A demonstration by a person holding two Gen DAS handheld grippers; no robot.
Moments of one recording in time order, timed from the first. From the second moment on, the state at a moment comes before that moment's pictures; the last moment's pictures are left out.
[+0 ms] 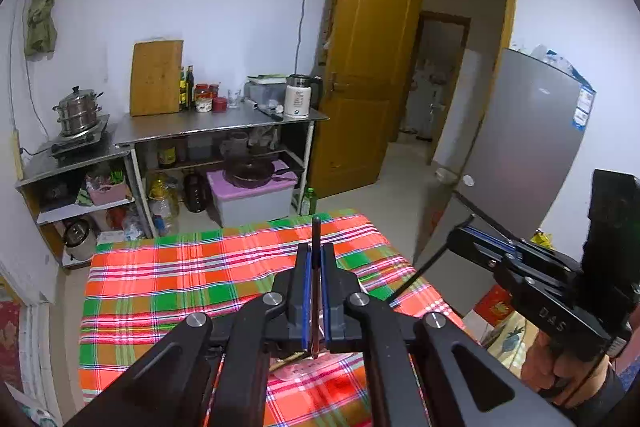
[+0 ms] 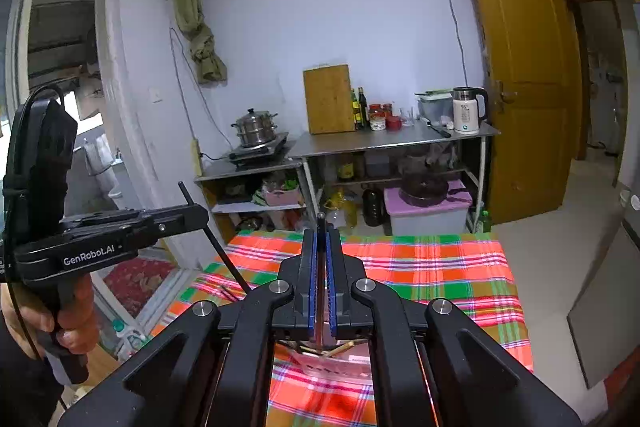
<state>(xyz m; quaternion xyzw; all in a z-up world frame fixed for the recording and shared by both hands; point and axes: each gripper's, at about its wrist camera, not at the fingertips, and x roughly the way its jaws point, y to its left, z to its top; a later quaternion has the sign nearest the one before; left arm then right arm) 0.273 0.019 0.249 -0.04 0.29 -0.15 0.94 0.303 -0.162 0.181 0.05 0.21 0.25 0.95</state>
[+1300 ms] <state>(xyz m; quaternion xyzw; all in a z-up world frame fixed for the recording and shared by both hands) 0.330 0.042 0.150 -0.06 0.36 -0.12 0.92 0.349 -0.119 0.104 0.02 0.29 0.26 0.92</state>
